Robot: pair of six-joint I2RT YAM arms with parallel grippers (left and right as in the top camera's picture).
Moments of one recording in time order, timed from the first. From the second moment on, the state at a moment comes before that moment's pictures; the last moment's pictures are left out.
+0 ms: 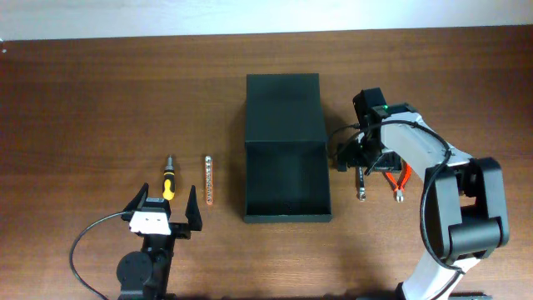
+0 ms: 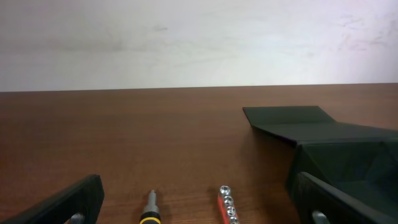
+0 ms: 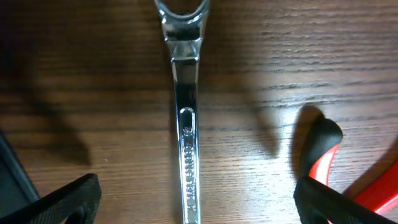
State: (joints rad) left arm -0.03 0.01 0.01 -0.07 0.05 -0.02; right arm 0.15 1.92 1.25 -0.91 0.03 0.21
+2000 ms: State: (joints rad) left arm -0.03 0.01 0.01 -0.07 0.05 -0.02; right arm 0.15 1.95 1.24 -0.83 0.00 0.17
